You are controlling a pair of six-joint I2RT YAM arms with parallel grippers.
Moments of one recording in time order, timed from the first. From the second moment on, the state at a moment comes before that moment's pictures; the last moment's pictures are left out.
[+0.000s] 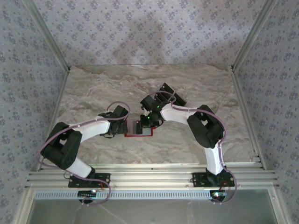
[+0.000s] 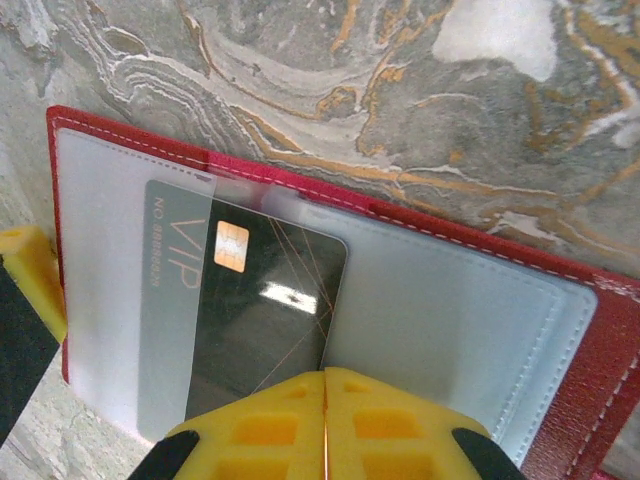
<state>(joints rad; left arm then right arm) -0.56 1.53 0.77 -0.55 -0.34 -0.68 0.78 2.00 1.33 -0.48 -0.26 0.59</state>
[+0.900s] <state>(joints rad) -0.56 1.53 0.76 -0.54 -0.33 -0.68 0.83 2.06 1.41 -0.46 -0.31 0.59</state>
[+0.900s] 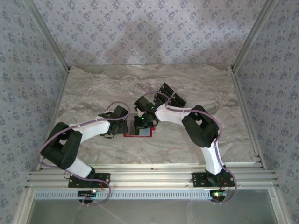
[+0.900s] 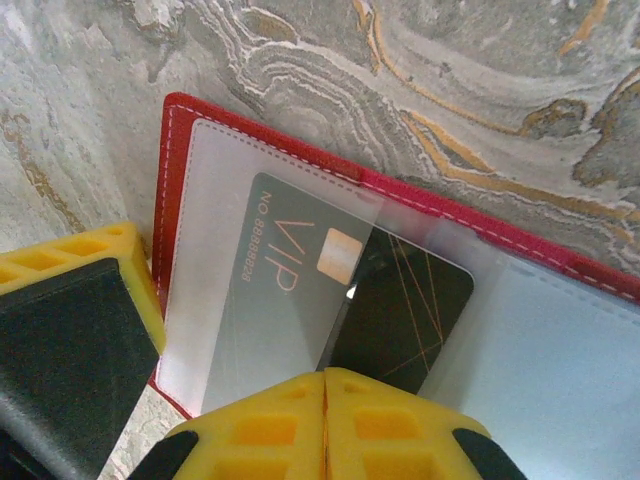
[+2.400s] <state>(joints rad) -0.57 1.53 0.75 -0.52 -0.33 -0.69 0.82 2.07 1.40 -0.43 -0.30 0.59</state>
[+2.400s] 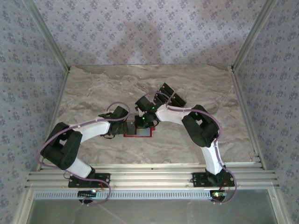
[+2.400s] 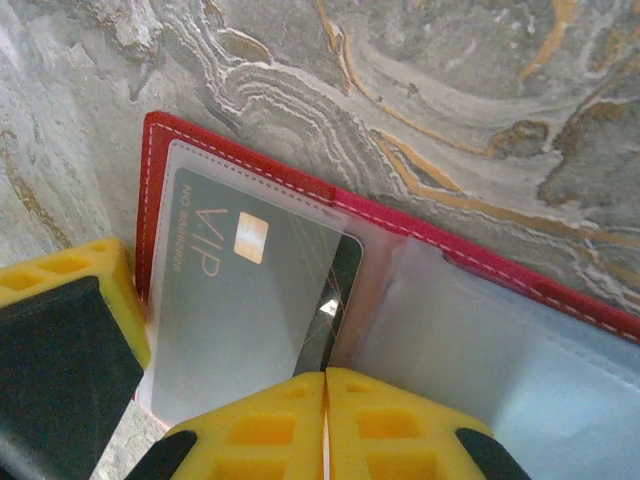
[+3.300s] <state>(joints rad) -0.57 1.47 0.75 -0.57 -0.34 -0.70 0.81 1.96 1.24 -0.38 -0.31 0.61</state>
